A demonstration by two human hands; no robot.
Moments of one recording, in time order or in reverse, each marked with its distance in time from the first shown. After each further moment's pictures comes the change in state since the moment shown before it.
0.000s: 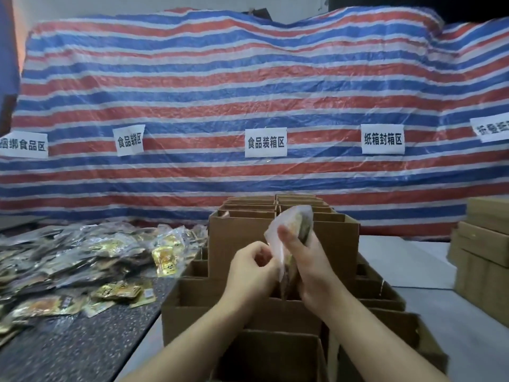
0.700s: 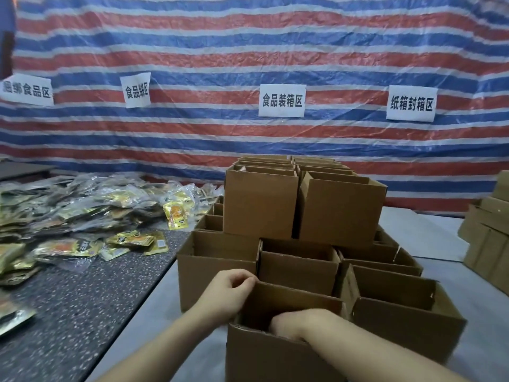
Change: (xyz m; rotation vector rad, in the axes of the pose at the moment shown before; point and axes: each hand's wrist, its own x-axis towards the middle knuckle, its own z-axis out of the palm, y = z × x) left_hand -0.038 -0.133 -0.042 0.224 -0.109 -0.263; right_hand -0.028 0.135 0.007 -1.318 -0.934 0.962
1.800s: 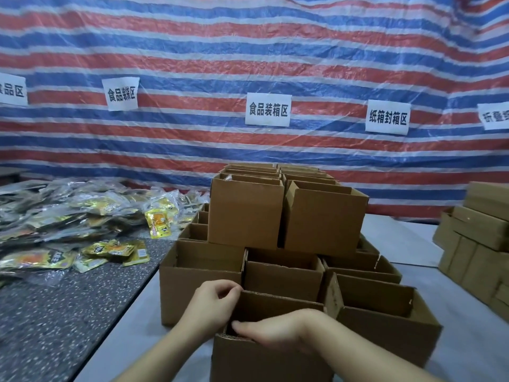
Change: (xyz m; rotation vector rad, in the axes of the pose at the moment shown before) left_hand 0.002 0.001 0.005 -0.004 0.070 -0.010; right_hand -0.051 -0.016 -0.004 0.612 -0.091 -0.052
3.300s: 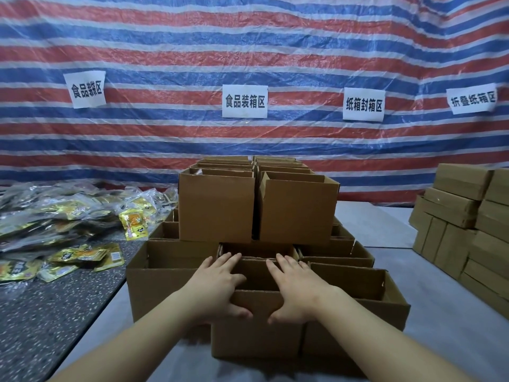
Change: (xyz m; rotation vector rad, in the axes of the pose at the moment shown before) left_hand 0.051 0.023 0.029 1.136 -0.391 0.458; right_hand -0.004 0.075 -0.068 -0.893 0.710 -0.085
